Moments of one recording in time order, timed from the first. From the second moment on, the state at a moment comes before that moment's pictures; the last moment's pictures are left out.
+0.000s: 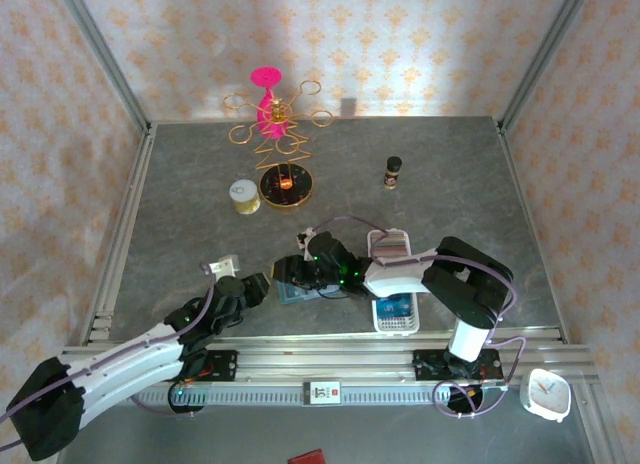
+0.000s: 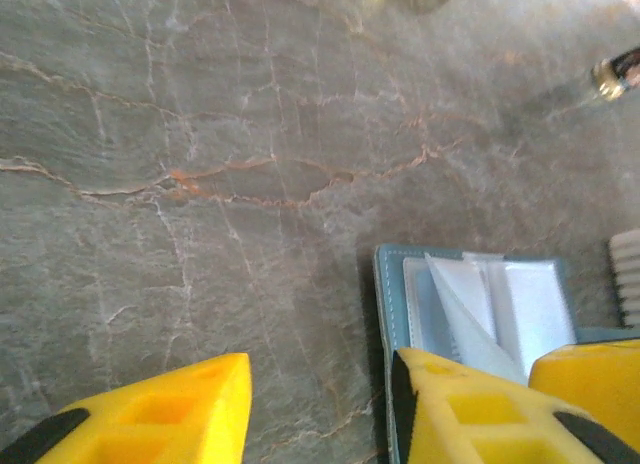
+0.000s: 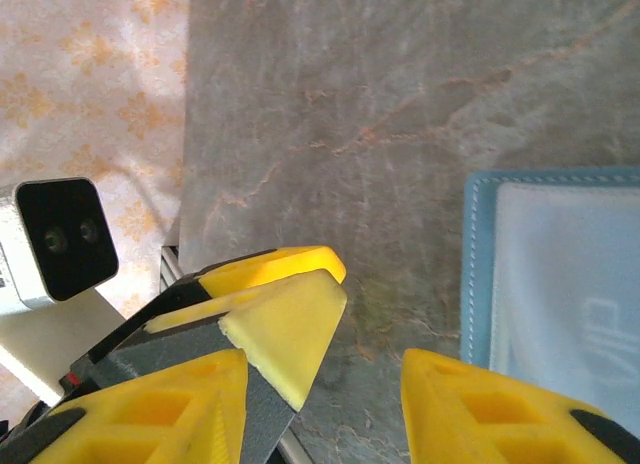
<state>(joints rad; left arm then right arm) -0.72 0.65 0.06 -0.04 -0.29 -1.01 1.01 1.74 0.79 0.42 -0.30 1.10</state>
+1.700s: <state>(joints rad) -0.72 0.72 0.12 0.01 -0.18 -0.93 0.91 0.82 0.46 -0.68 0.27 -0.90</state>
